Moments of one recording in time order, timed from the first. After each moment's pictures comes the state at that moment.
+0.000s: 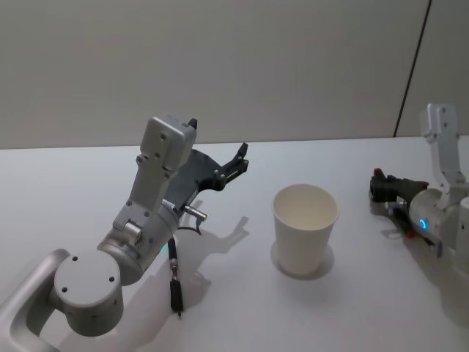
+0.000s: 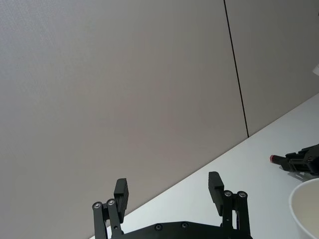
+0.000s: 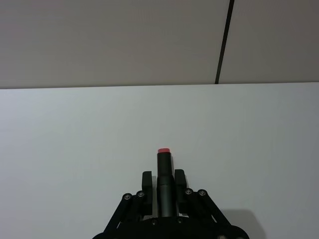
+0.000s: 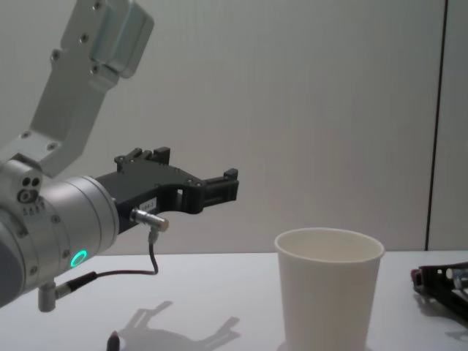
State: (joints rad) left arm -0.24 0.38 0.45 -1.63 -0.20 0.01 -0.01; right arm 0.41 0.17 -0.22 -1.25 0.32 0.52 -0.02
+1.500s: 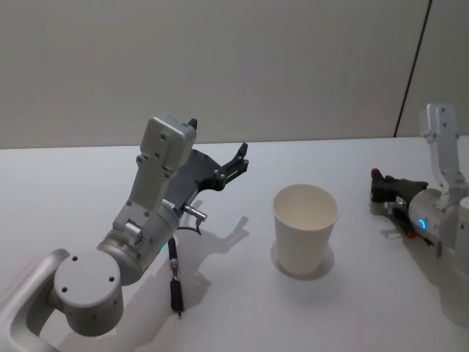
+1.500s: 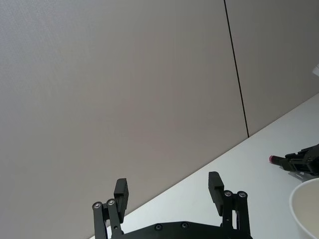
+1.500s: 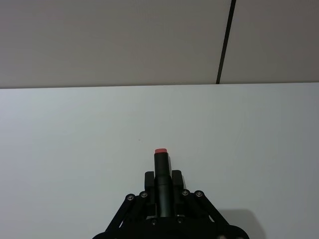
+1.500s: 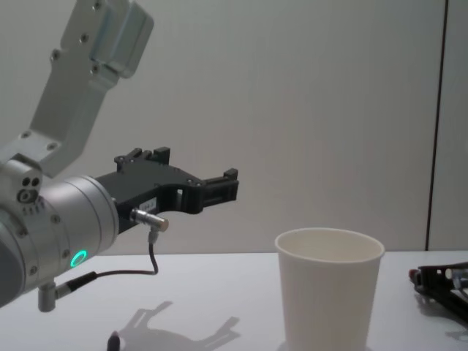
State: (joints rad) left arm -0.24 0.38 0.45 -1.63 -0.20 0.01 -0.01; right arm 0.41 0.17 -0.22 -1.25 0.32 0.52 -0.02
